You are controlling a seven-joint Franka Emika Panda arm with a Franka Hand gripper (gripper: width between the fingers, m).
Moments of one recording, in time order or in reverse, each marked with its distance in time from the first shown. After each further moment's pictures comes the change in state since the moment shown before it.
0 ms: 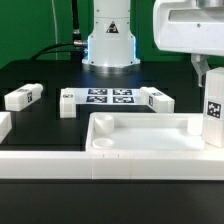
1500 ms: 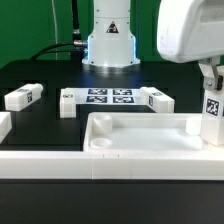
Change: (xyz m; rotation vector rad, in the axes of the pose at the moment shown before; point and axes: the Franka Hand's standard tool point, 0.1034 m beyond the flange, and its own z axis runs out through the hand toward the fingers) arm -0.004 -0.002 -0.003 -0.070 0.003 -1.387
